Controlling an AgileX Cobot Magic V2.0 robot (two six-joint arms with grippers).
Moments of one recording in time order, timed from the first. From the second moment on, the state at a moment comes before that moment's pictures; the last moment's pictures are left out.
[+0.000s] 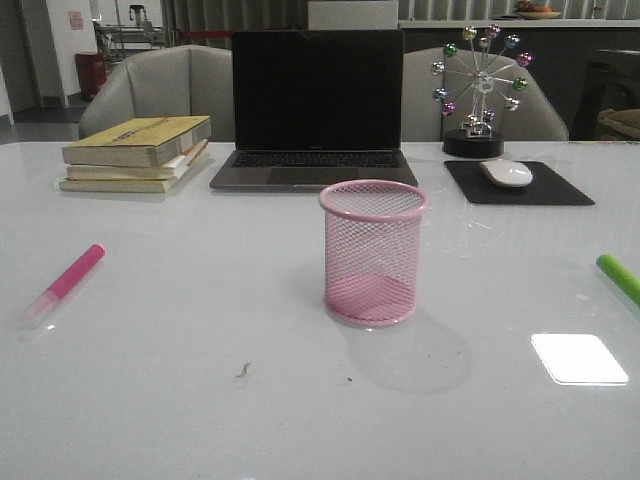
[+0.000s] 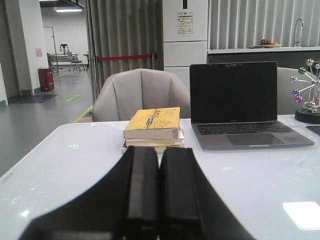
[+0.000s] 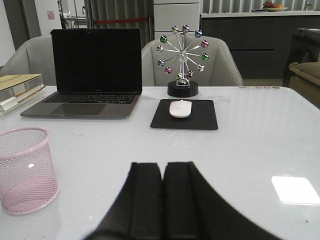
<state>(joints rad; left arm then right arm) -0.10 0.00 0.00 0.00 -0.04 0.02 0.04 -0.01 0.03 0.11 0.03 -0.02</state>
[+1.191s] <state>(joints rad) -0.10 0.00 -0.15 -0.04 0.04 0.02 0.04 -0.01 -0.08 0.04 0.09 -0.02</state>
